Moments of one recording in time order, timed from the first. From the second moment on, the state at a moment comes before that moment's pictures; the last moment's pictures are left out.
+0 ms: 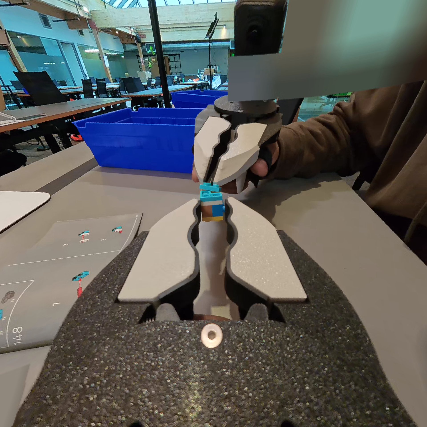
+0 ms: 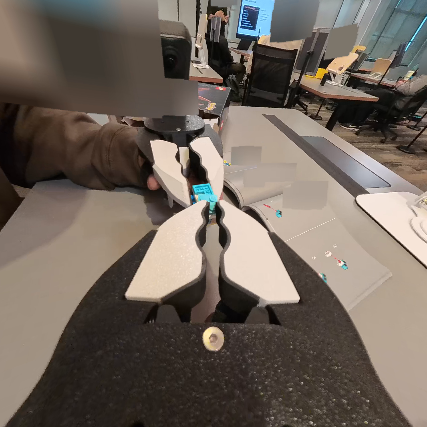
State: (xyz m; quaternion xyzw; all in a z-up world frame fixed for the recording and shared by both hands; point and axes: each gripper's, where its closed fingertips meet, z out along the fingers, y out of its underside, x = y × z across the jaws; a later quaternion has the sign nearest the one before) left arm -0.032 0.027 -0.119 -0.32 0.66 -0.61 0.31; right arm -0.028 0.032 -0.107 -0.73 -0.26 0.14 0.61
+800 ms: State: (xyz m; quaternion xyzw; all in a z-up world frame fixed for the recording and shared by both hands) left arm -0.032 0.031 -0.103 -0.33 0.60 -0.67 0.29; right arm -0.021 0.033 -0.092 -0.72 -0.24 0.12 0.64
